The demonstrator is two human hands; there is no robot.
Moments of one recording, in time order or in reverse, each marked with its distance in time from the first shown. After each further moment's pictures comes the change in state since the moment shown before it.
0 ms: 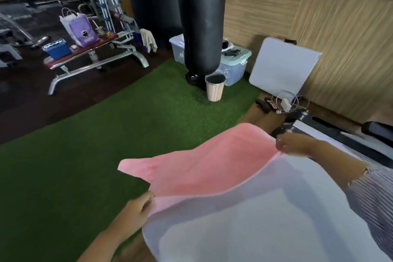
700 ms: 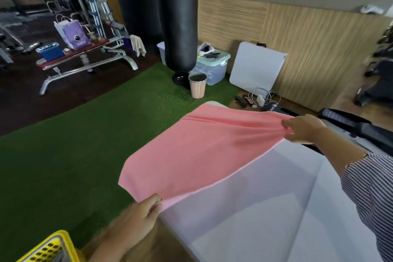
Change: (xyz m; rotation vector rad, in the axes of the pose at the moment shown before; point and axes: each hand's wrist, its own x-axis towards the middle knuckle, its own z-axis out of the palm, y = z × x) left_hand -0.204 0.095 0.139 0.065 0.068 0.141; right_hand -0.226 0.125 0.068 -0.481 0.353 -0.023
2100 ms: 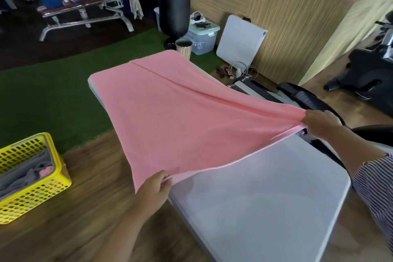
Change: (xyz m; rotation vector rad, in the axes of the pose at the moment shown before) left_hand -0.245 0.326 0.314 -0.101 0.169 -0.180; right_hand -0.373 0.251 0.188 -0.163 0.035 0.135
